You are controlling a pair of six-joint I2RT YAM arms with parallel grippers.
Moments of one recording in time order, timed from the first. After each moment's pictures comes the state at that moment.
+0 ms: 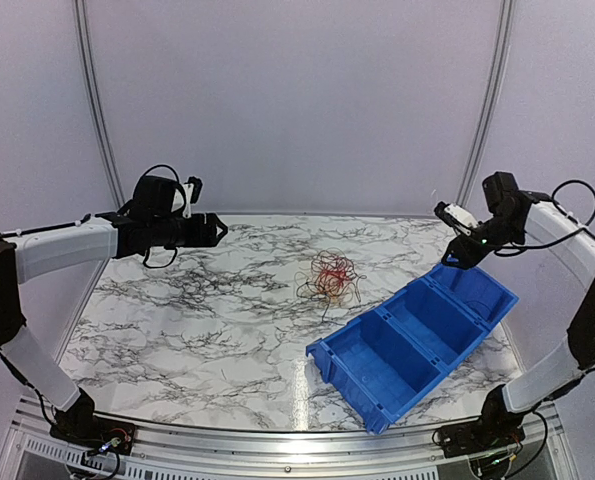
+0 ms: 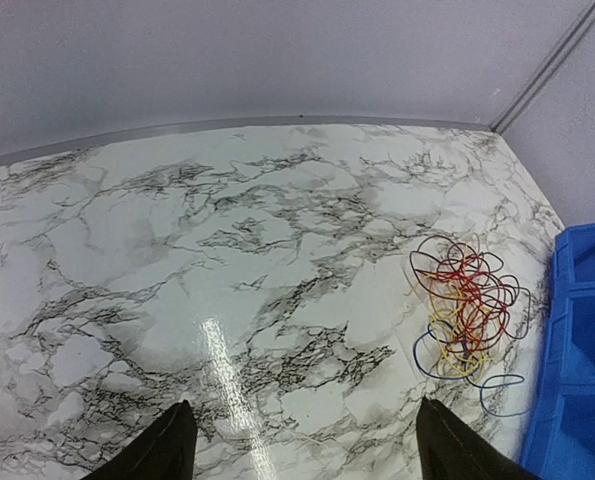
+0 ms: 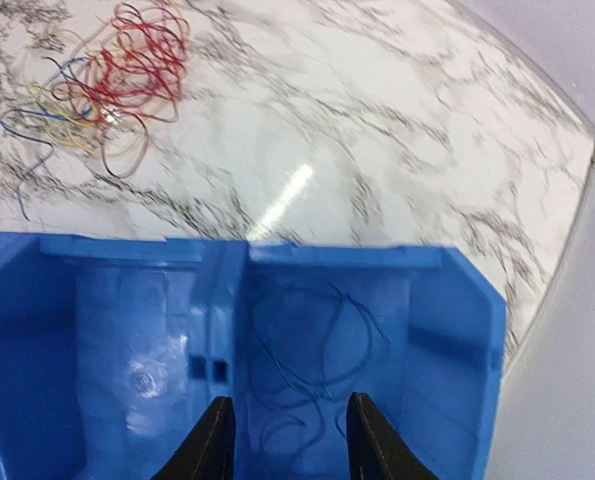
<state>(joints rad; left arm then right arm) -0.46 1.57 1.13 -0.11 0.08 -0.31 0.00 1.42 1.27 -0.92 -0.29 -0.58</state>
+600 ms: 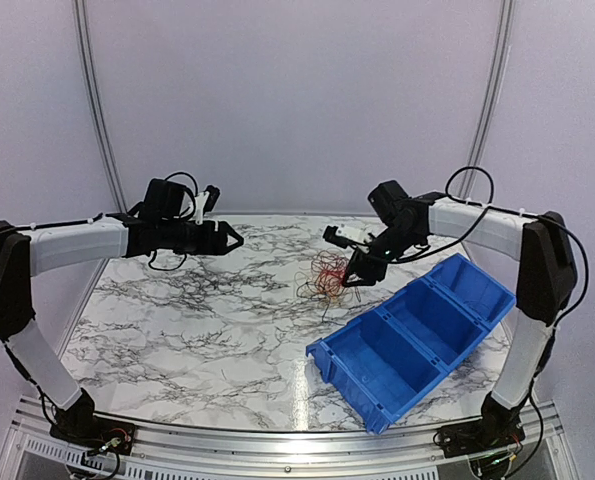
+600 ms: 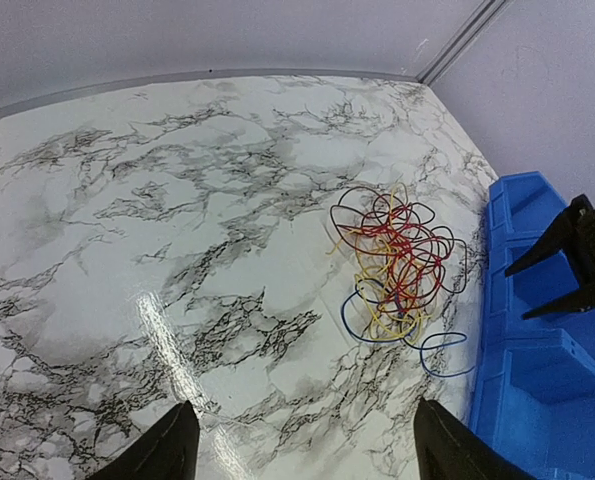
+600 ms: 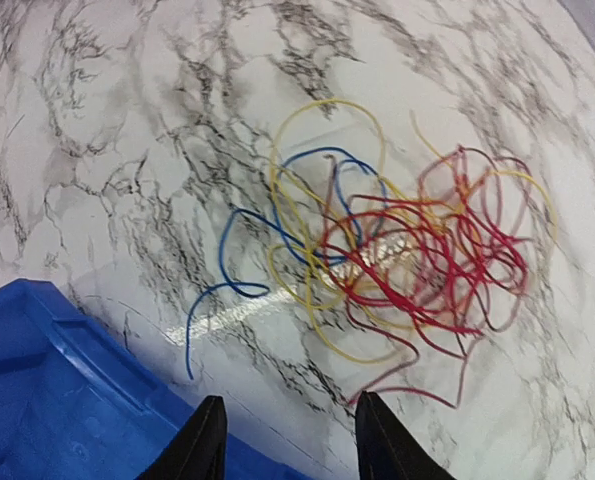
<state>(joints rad) -0.46 1.65 1.15 -0.11 0.34 -0.30 0.47 1.81 1.47 -0.77 -0.43 -0.59</state>
